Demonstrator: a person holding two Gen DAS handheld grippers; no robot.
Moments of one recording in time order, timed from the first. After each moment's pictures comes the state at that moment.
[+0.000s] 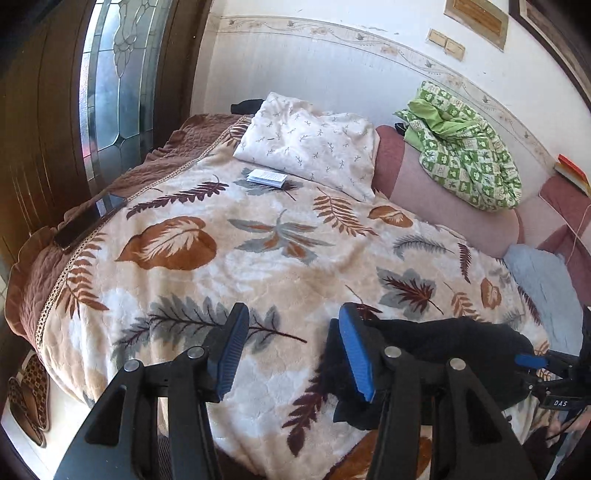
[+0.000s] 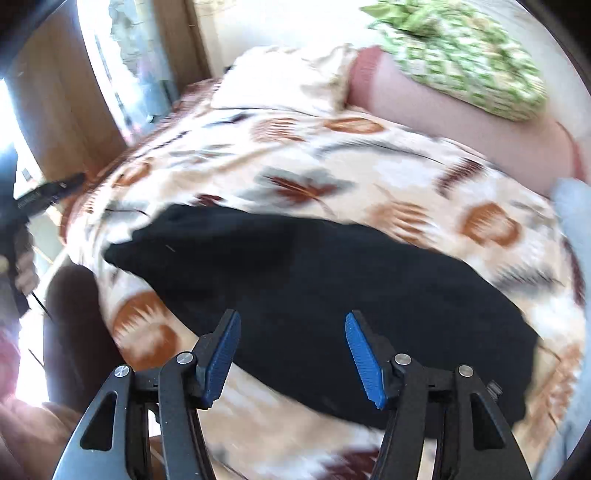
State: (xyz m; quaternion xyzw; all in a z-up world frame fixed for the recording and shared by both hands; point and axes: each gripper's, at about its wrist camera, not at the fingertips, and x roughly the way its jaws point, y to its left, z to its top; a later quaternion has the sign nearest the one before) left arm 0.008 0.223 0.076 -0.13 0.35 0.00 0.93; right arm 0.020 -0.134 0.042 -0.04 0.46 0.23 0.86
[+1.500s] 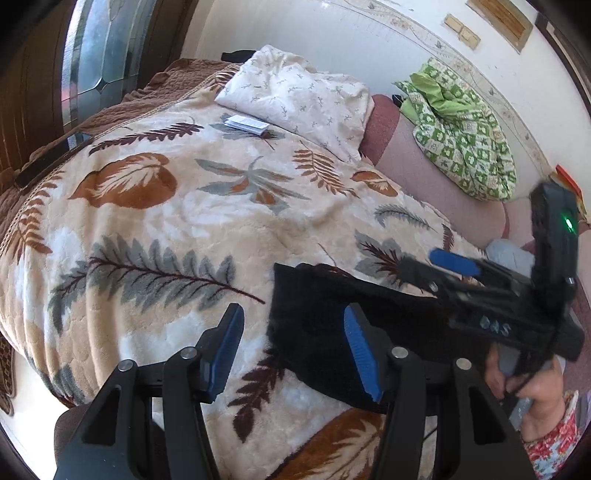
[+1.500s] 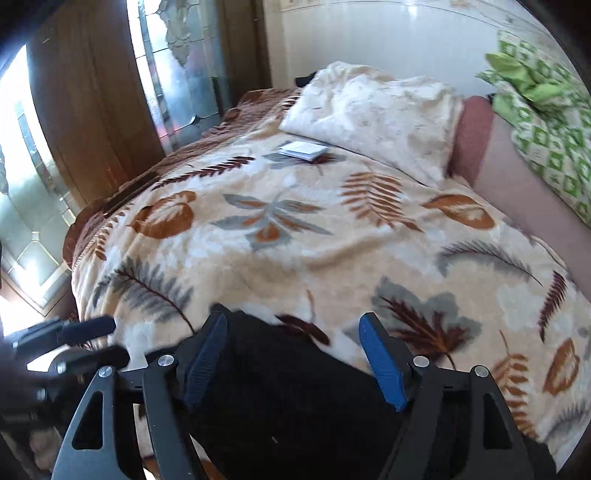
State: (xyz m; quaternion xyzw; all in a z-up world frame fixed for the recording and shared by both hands) left arm 0.032 0.201 0.038 -0.19 0.42 -0.05 0.89; right arm 0.117 0.018 0.052 -0.09 0.42 0.26 0.87
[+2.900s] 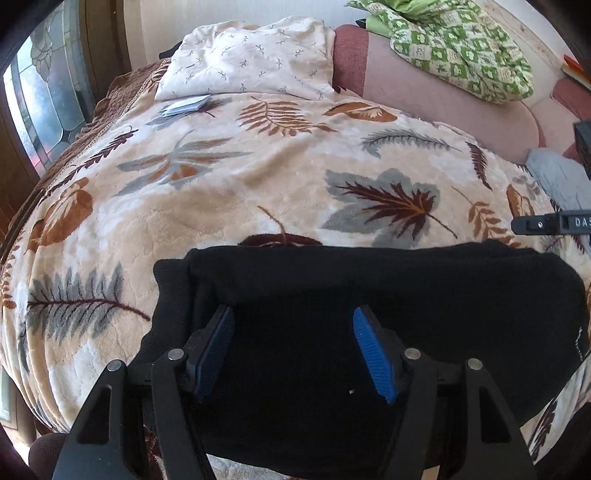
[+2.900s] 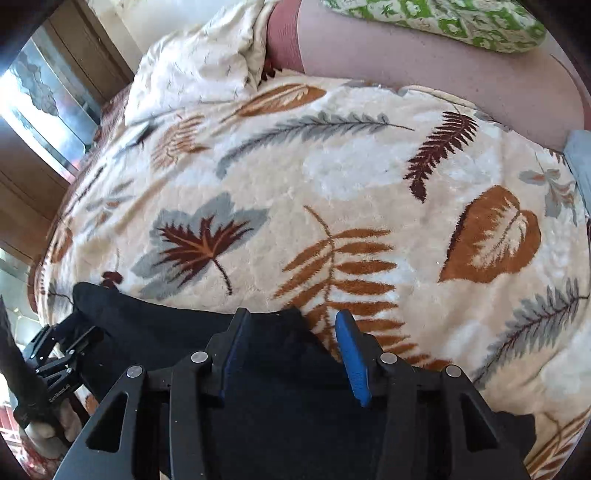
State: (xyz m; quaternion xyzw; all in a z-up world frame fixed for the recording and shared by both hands) left arm 0.090 0.086 -0.018 -0.01 0.47 -0.02 0.88; right arm 0.183 -0.205 -0.007 0.03 0.56 0.14 0.82
